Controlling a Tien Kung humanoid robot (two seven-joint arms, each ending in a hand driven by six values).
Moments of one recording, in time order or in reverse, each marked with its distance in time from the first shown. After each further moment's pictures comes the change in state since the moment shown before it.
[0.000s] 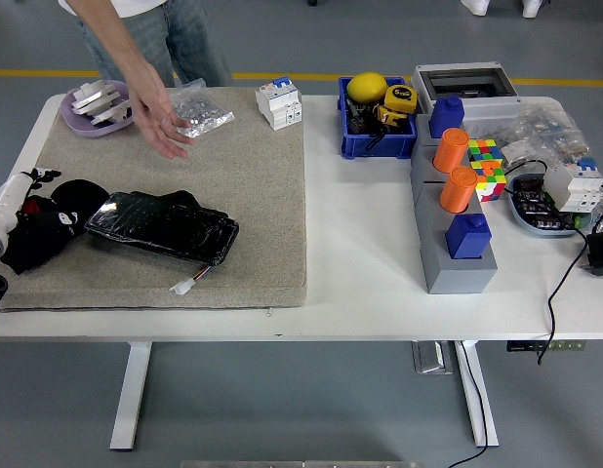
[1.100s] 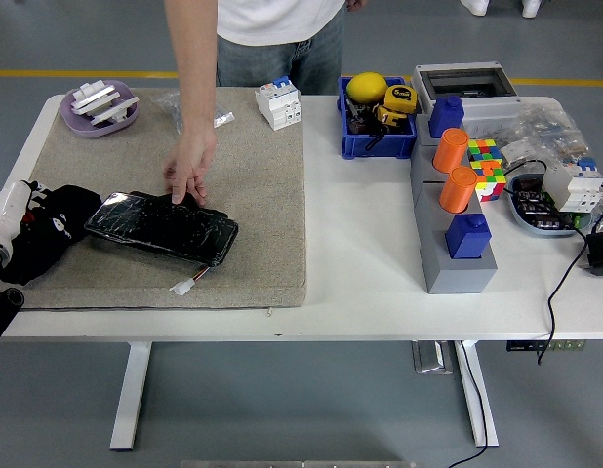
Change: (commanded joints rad) left arm 0.008 -0.002 0.078 0.031 0.083 0.157 0.033; right arm -0.004 -0.005 0.007 0.000 0.003 0.002 0.011
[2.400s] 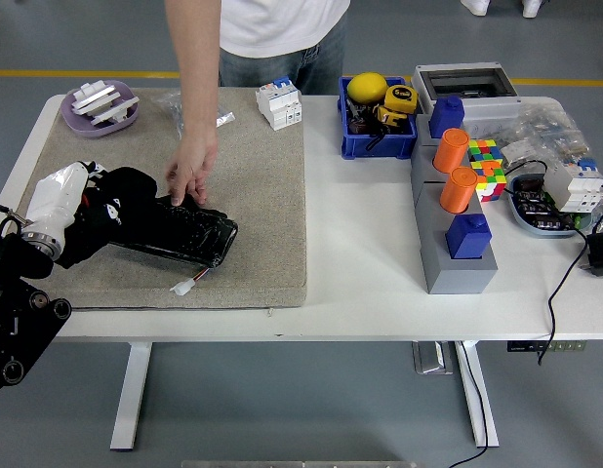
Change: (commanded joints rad) left arm 0.094 -0.076 0.017 -0.336 0.155 0.016 0.098; right arm -0.004 -0.003 -0.017 -0.006 0.014 0.009 -0.002
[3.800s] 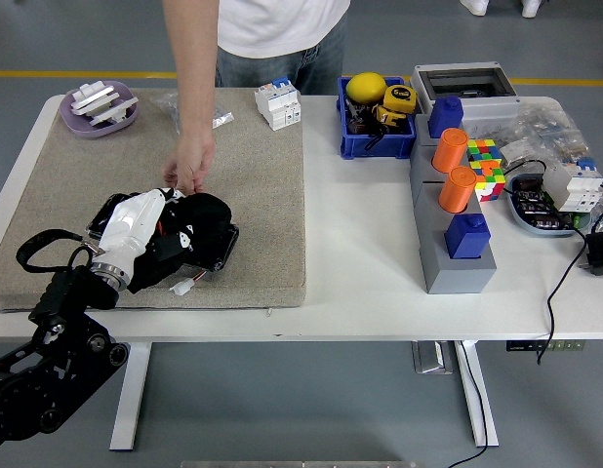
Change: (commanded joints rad) left arm 0.057 -0.019 0.174 -0.176 0.011 0.077 0.108; right arm 0.002 -0.004 -0.017 -0.008 0.019 0.010 -0.005
